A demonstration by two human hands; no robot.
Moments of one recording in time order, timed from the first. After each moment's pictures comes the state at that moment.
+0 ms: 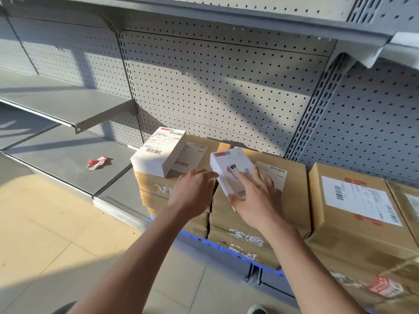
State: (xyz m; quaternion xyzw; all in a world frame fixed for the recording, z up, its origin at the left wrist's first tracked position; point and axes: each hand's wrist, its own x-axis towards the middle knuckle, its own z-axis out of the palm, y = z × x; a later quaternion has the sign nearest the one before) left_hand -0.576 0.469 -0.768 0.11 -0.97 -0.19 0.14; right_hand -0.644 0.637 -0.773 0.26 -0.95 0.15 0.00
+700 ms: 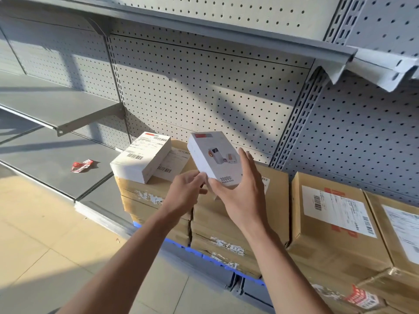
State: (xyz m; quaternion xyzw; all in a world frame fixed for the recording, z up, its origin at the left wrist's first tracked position) left_hand -0.595 0.499 -0.754 0.21 -0.76 -0.61 0.11; right_hand -0.654 0.641 -0.751 0.22 -0.84 0.49 0.07
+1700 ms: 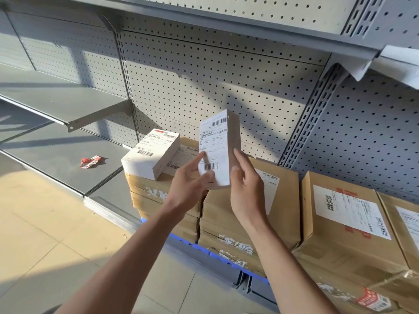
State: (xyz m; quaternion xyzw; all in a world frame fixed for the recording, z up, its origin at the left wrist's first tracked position) left_hand -0.587 0.484 -0.753 0.18 -0.71 -0.66 0.18; right_hand -0.640 0.618 -0.742 0.21 -0.75 0.62 0.02
